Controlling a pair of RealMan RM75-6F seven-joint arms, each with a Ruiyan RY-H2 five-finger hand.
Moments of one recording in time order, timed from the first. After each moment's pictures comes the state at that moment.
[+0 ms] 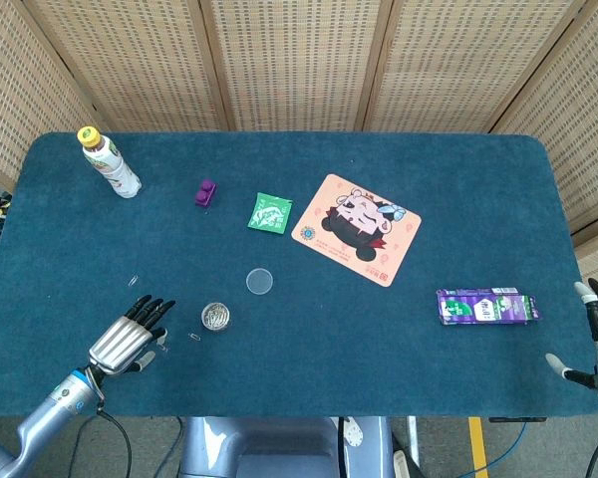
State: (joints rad) left arm -0.41 -1.49 0.13 -1.15 1.72 1.15 0.02; right arm 0.03 -1.00 0.10 -1.70 -1.40 1.48 0.04
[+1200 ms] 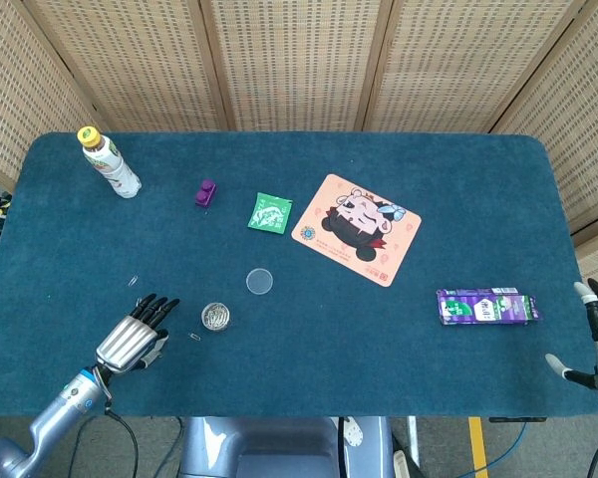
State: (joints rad) left arm -0.40 -1.59 0.14 -1.00 1.72 1.20 -0.02; right arm 0.03 -1.00 0.10 -1.70 -1.41 1.48 0.06
